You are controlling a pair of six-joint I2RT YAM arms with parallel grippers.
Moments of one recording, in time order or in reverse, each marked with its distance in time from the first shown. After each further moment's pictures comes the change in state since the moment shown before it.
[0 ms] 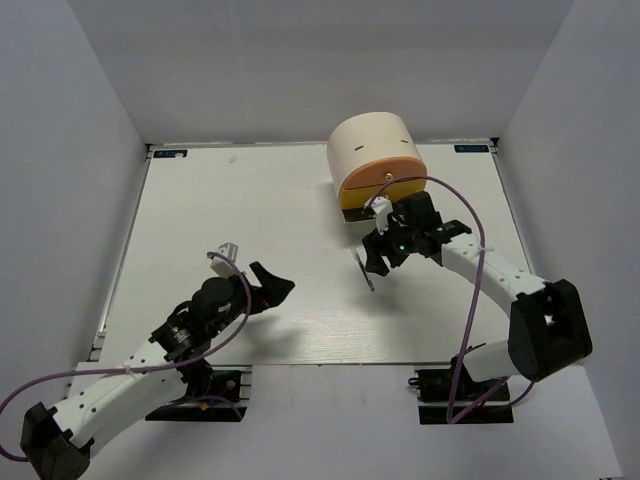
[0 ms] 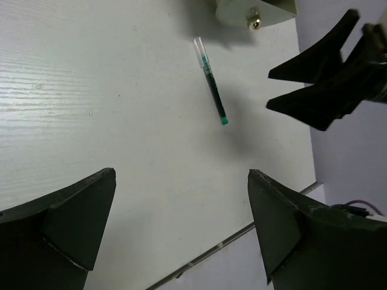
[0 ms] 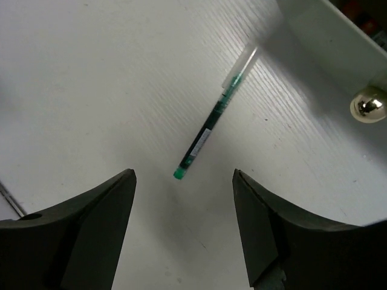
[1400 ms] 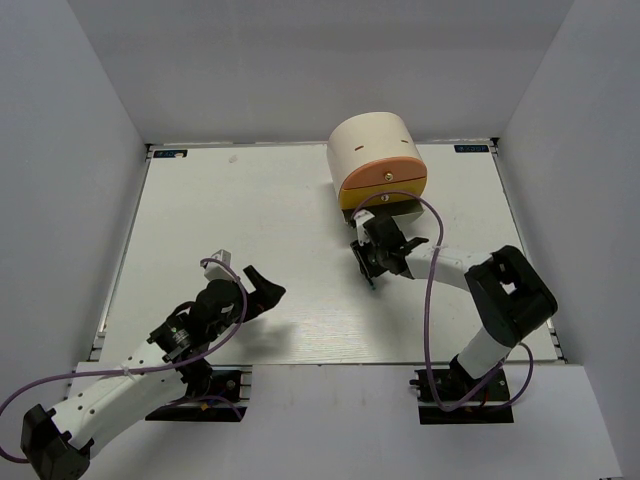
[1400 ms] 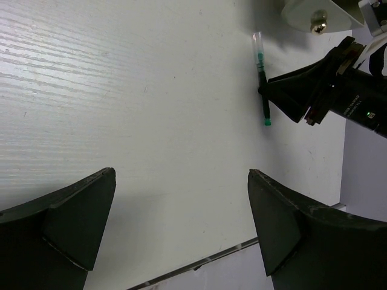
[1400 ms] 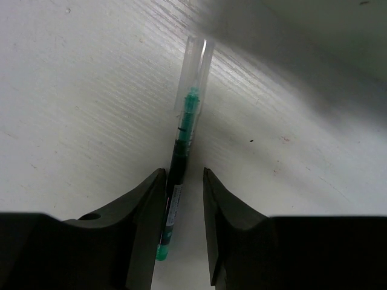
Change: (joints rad) left arm 0.000 -0.032 0.009 -0.212 -0.090 -0.118; right arm 0.187 0.241 -0.103 0.332 0.455 0.296
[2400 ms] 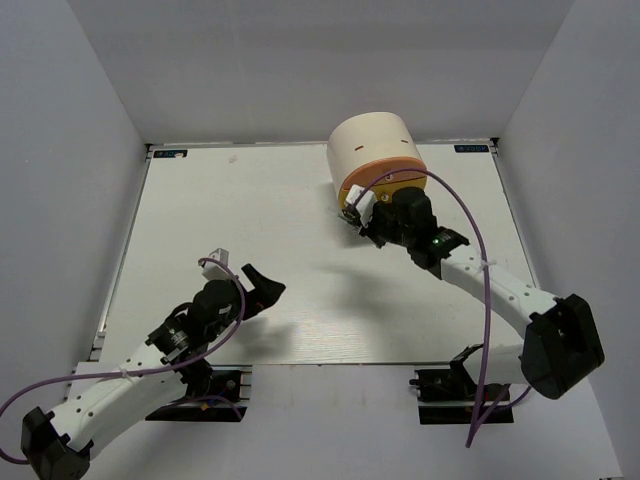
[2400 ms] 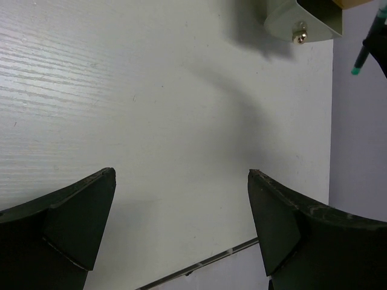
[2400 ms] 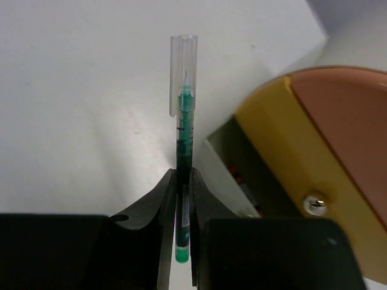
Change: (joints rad) left arm 0.000 -0.016 0.000 0.027 -0.011 0.000; right arm -0.025 -0.355 0.052 0.062 -0.325 -0.498
